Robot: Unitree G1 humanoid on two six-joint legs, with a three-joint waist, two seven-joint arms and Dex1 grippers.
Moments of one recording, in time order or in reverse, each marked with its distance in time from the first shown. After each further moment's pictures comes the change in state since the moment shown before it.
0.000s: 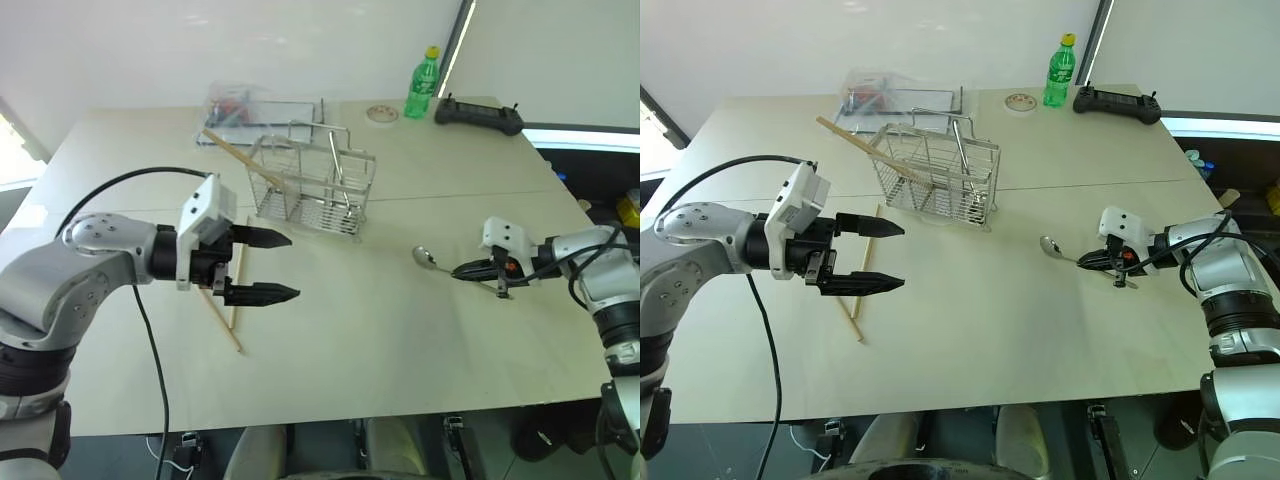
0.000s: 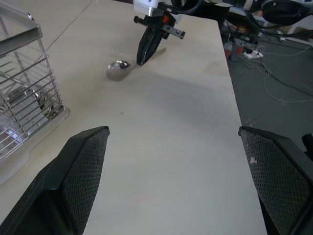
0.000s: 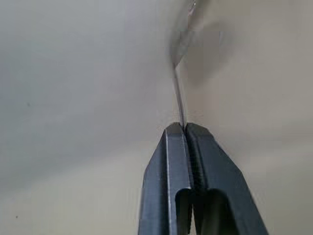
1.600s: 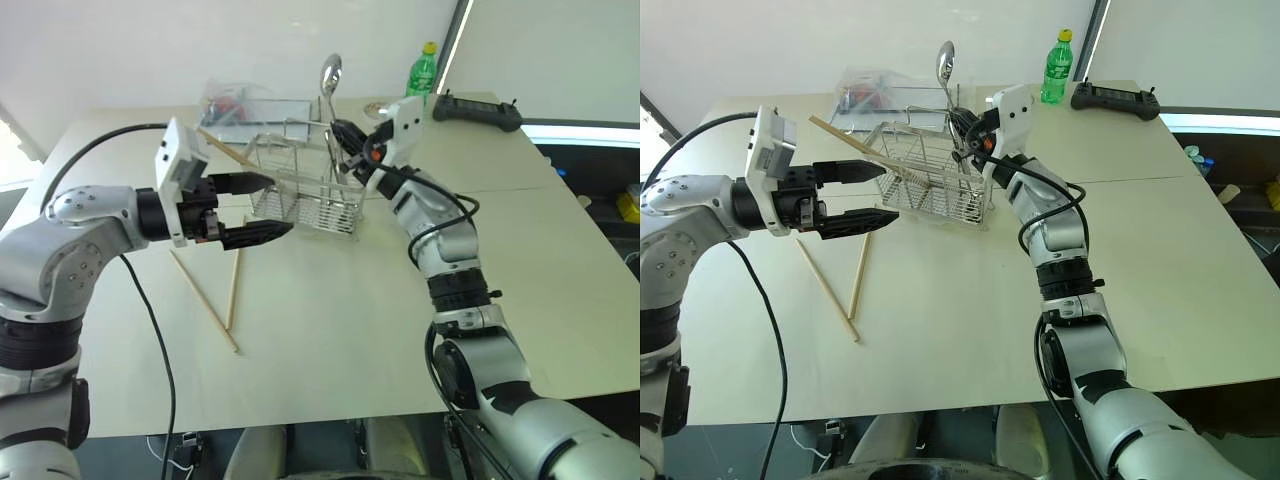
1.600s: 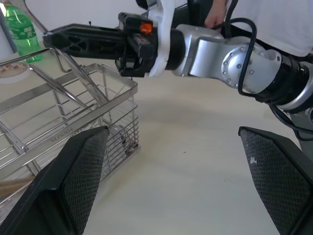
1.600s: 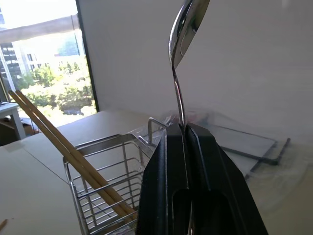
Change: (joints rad) left arm -0.095 -0.066 0.073 0.136 0.026 -0.066 0.125; right arm -0.260 0.776 -0.182 -0.197 0.240 0.034 -0.911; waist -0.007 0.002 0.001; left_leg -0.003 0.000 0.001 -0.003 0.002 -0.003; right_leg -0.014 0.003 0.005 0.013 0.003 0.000
